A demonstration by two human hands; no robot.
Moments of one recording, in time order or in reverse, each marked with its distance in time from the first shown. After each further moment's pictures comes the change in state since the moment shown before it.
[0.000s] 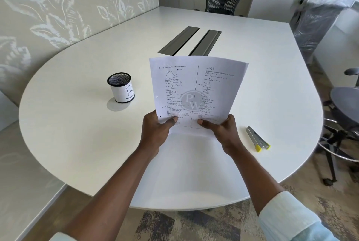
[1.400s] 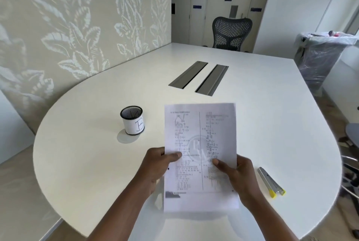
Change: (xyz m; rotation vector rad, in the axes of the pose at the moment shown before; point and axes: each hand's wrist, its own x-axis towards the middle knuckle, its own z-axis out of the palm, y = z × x) left_hand 0.016 0.014 -0.029 0.027 -0.134 -0.328; right_hand -0.012 -0.005 -0.012 -0.013 0.059 0.011
